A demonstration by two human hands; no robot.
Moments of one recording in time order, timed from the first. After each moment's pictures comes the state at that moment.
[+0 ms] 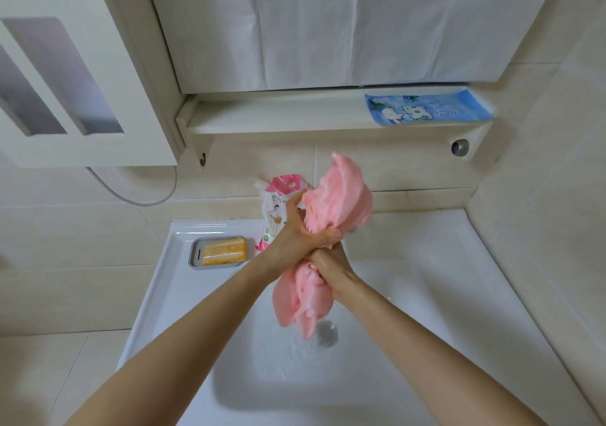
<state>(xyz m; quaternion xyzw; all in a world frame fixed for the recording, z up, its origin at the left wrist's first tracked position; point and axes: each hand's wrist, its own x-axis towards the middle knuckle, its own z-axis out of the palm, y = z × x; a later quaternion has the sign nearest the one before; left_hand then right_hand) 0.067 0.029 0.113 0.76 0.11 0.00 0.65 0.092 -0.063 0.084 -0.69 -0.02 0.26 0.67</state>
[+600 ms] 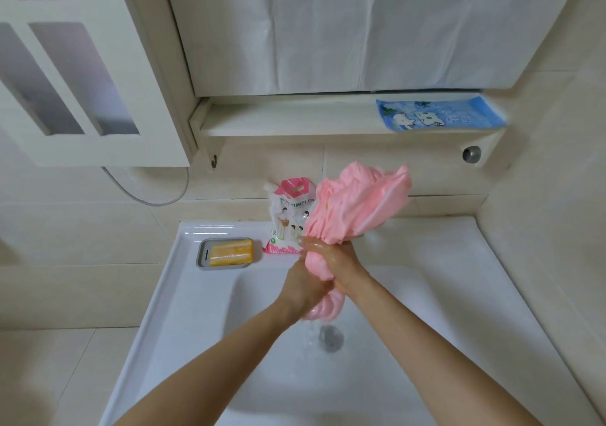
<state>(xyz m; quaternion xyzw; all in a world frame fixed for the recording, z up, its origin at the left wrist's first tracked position) 0.040 0.003 0.068 0.80 0.24 0.00 0.55 0.104 -0.051 0.075 -0.65 0.01 0.25 0.71</state>
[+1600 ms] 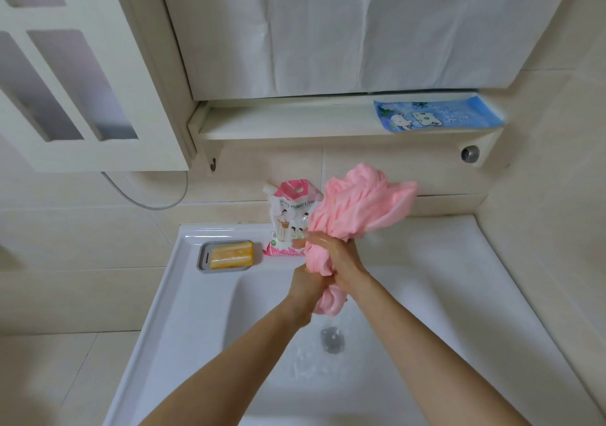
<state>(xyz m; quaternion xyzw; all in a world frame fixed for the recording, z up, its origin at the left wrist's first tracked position) 0.053 0.000 0.053 0.62 0.34 -0.04 0.70 0.114 -0.057 0.077 -0.62 0.03 0.32 0.72</state>
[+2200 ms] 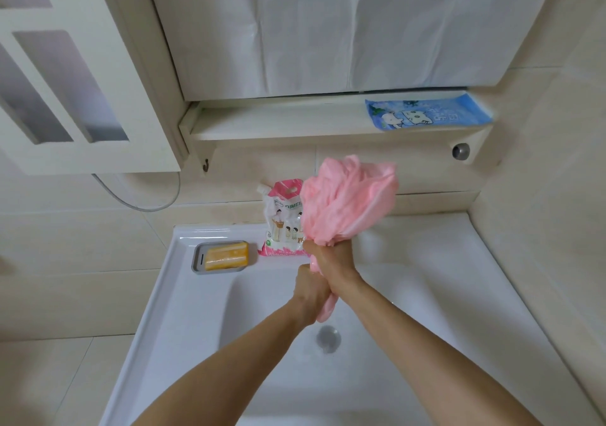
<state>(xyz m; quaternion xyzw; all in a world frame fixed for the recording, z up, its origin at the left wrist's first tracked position) 0.056 -0.022 0.059 0.63 0.35 -0.01 0.70 0.099 -0.057 0.085 -0.69 -0.02 0.19 0.70</state>
